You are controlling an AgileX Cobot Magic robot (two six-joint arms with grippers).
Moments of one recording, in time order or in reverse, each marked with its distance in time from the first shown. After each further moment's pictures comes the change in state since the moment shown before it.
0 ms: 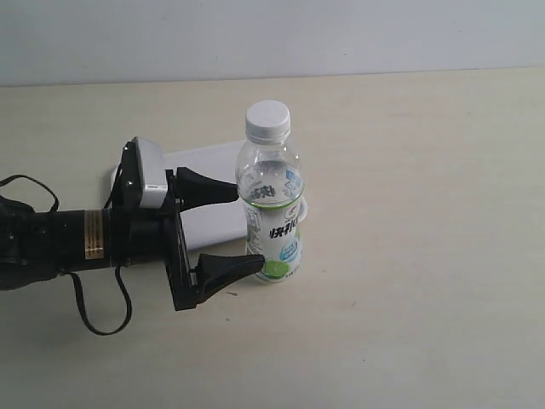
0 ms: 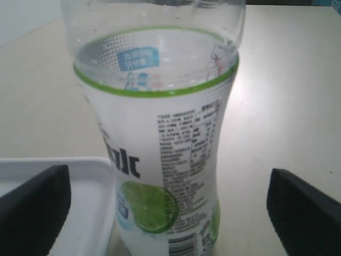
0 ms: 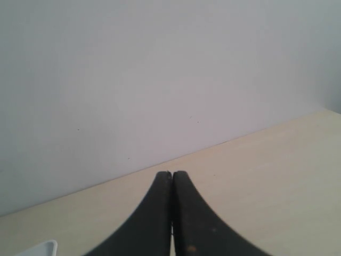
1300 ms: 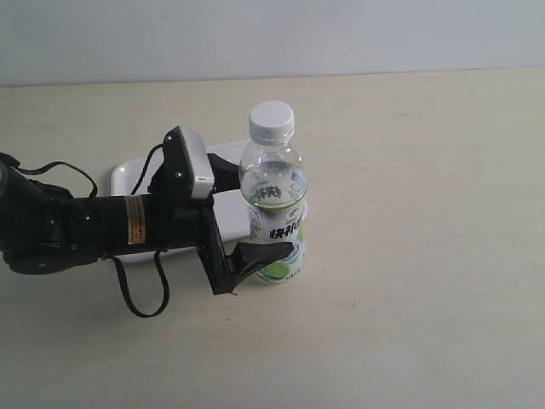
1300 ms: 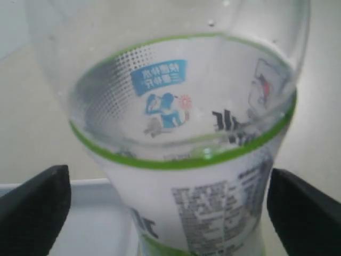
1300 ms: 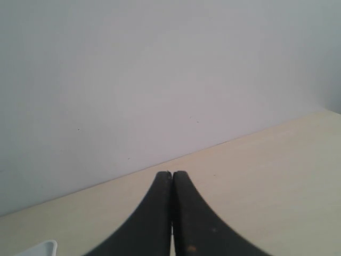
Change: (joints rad) left arm -0.116 0.001 -0.093 -0.129 0.146 0.040; right arm 0.000 0.000 0.000 0.000 0.000 0.000
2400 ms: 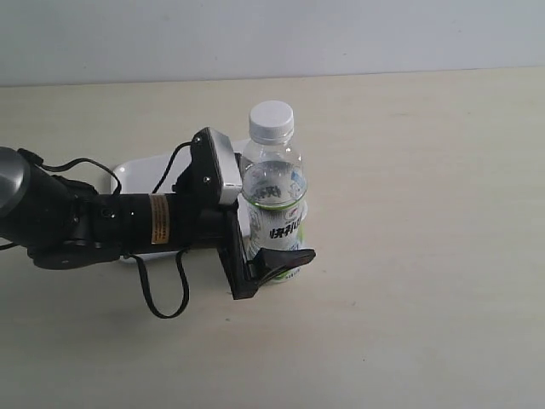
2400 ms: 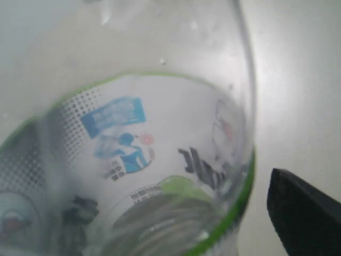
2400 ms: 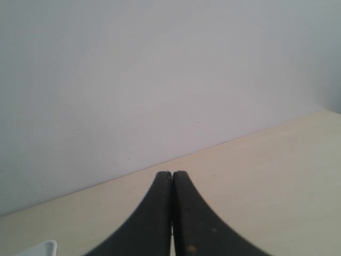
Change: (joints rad) left arm -0.072 0.000 -0.048 -0.006 0.048 0.009; right arm 0.000 0.000 0.000 0.000 0.000 0.000
